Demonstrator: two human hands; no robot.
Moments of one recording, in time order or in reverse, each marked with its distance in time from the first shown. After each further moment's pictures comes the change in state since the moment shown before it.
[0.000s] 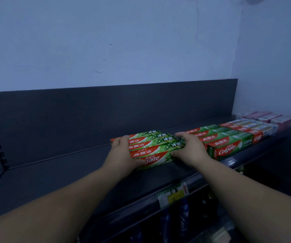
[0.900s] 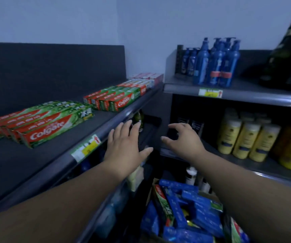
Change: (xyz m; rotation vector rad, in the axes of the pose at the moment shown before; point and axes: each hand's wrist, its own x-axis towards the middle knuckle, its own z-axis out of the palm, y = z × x) left_hand -0.127 0.102 0.120 0.165 -0.277 0.754; right_hand -0.236 0.097 -0.096 -0.333 0.363 0.459
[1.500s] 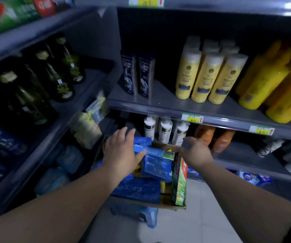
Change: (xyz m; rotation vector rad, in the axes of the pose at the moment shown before) left_hand -0.001 0.159 0.248 -0.014 -0.378 0.031; right_hand -0.073 0.327 0.019 -0.029 -0.214 0.564
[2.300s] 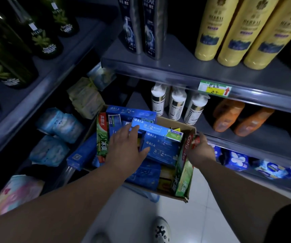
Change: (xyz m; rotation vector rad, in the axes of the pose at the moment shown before) left_hand 0.014 0.013 0.121 -0.032 -0.093 -0.145; right_hand 0.071 0.095 0.101 0.140 -0.134 0.269
